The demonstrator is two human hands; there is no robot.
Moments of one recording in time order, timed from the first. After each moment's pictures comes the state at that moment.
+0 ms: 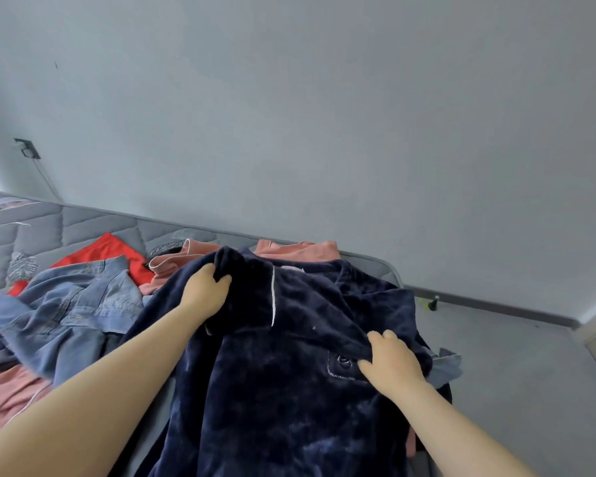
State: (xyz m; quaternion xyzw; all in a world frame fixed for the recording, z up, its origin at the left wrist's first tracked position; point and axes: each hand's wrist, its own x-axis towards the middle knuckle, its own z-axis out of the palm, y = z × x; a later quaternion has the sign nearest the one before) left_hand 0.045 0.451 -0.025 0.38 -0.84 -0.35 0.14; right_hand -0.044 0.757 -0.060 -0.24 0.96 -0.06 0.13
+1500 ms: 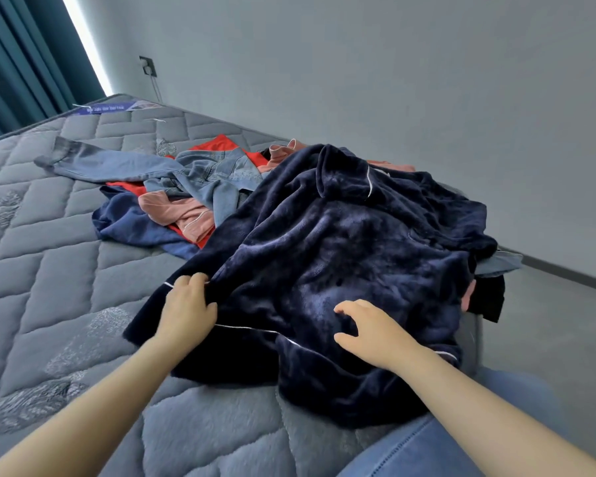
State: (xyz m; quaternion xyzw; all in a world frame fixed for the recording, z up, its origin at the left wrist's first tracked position) left_hand 0.422 0.521 -0.110 0.44 -0.86 -0.21 0.10; right_hand 0.222 0.758 -0.087 -0.46 0.85 -0.12 0.22
